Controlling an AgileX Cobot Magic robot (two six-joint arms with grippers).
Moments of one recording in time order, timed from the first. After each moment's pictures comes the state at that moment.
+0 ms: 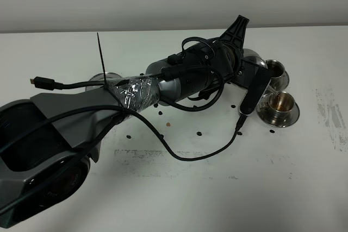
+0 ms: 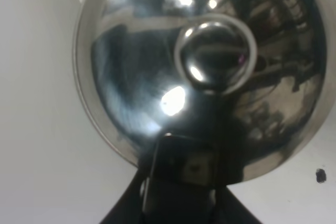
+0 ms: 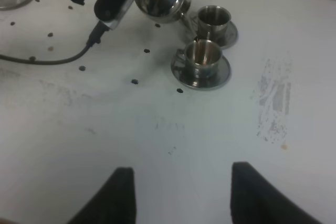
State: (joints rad) left arm -0.81 2.35 -1.93 0.74 0.45 0.89; right arm 0.05 -0.01 -0.49 0.28 1.09 -0.27
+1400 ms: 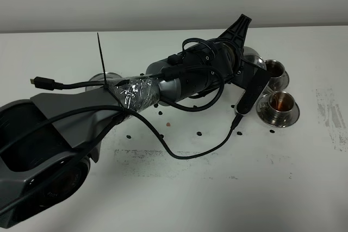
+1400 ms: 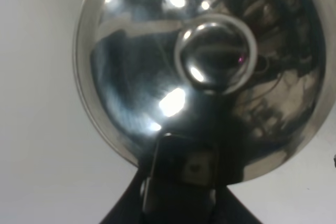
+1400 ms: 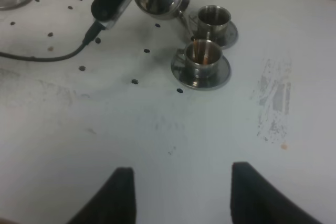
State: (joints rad) left arm -0.82 2.35 -1.93 0.79 0.45 0.91; right arm 0.05 -0.01 -0.49 0.28 1.09 -0.27
